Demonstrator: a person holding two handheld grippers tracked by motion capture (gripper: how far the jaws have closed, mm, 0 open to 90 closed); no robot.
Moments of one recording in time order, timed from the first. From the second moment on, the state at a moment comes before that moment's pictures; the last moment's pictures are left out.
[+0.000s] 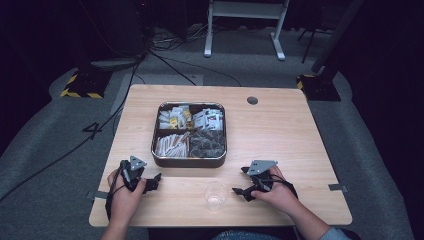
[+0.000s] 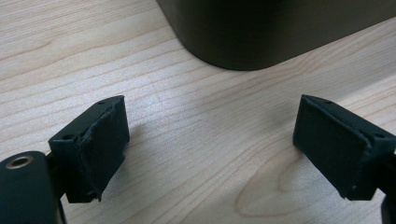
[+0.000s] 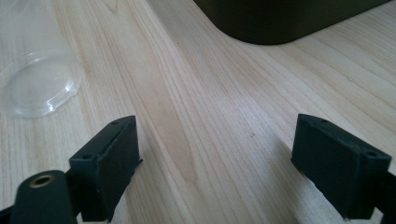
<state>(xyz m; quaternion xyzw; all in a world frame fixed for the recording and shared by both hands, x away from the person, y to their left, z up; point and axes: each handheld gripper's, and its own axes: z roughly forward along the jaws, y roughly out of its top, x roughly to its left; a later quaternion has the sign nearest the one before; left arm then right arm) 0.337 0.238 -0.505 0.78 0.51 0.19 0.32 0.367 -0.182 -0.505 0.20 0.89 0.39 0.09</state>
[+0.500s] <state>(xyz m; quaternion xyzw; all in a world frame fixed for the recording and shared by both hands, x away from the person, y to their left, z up) 0.334 0.237 -0.505 0.78 0.51 0.19 0.32 0.365 -0.176 -0.505 0.24 0.89 0.38 0.11</state>
